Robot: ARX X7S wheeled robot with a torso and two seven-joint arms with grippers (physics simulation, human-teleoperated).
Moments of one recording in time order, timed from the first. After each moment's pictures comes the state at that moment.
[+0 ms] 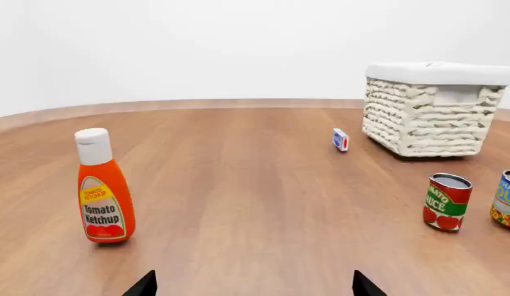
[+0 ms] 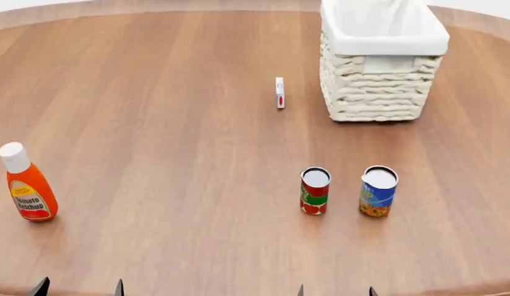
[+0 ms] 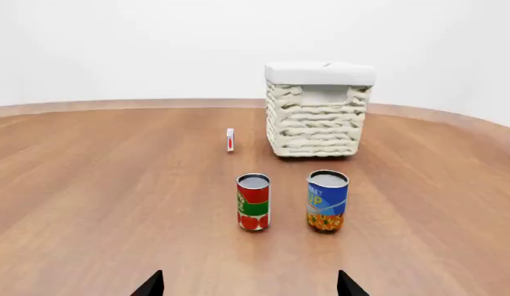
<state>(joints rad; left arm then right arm) 0.00 0.00 0.00 0.00 0.00 0.00 0.00 0.00 0.00 0.00 0.00 0.00 0.00 0.00</state>
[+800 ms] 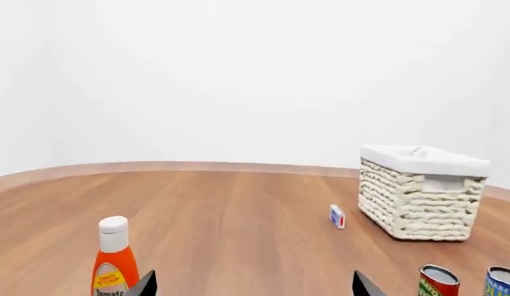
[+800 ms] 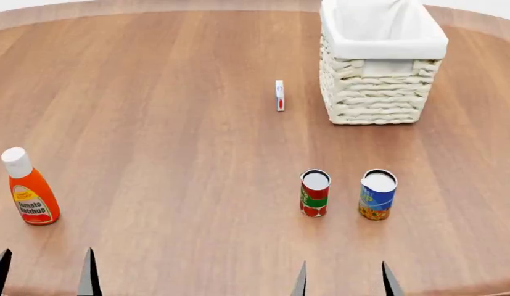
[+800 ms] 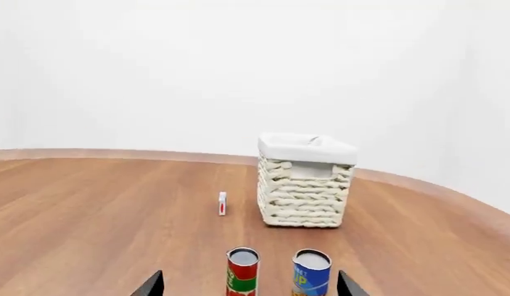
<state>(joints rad) 0.06 -0.09 0.05 0.28 -0.12 -0.03 -0.09 -0.06 0.09 -0.09 -0.29 0.00 0.06 0.12</state>
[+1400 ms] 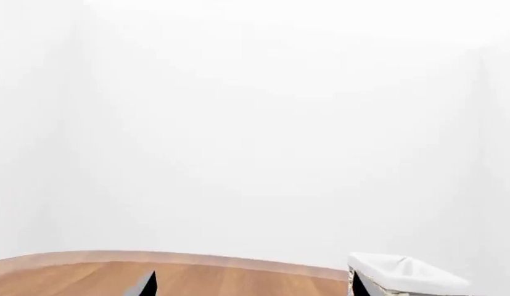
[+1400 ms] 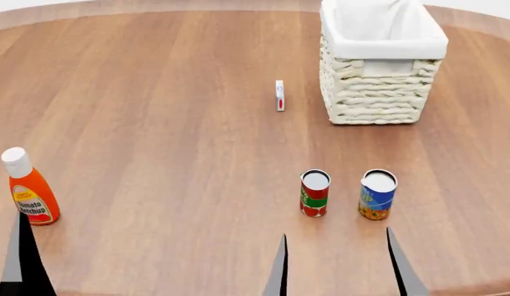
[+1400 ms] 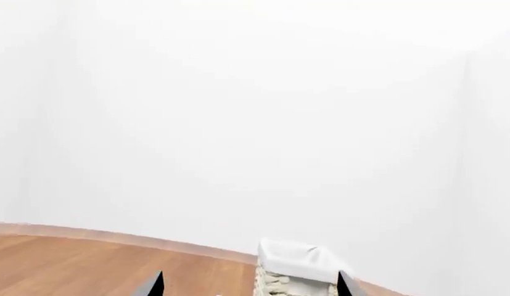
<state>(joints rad) 0.14 -0.14 0.02 0.66 -0.21 -0.03 -0.14 -0.14 0.15 -0.19 -0.71 -0.14 0.13 0.17</state>
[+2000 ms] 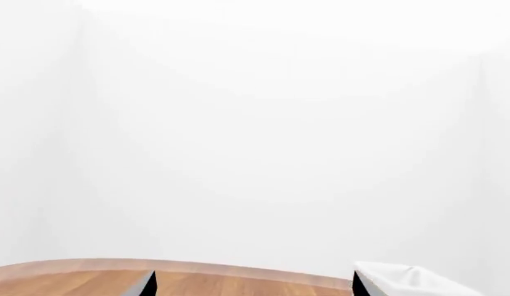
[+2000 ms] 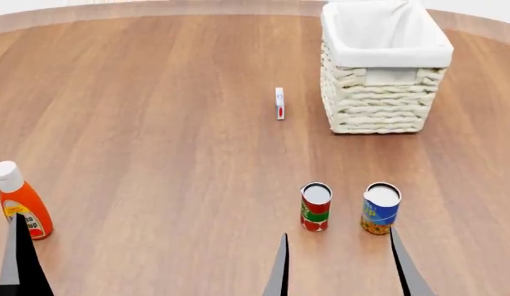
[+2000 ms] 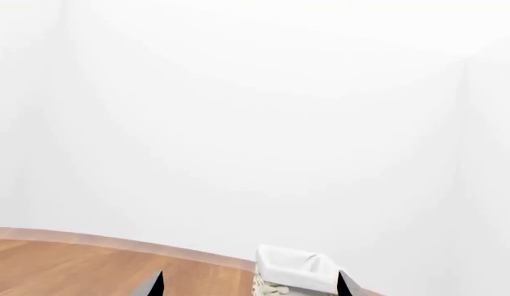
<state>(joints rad) 0.14 -0.16 0.05 0.64 -0.21 0.02 -0.17 -0.14 0.18 -0.21 -0.74 -0.13 0.15 0.19</state>
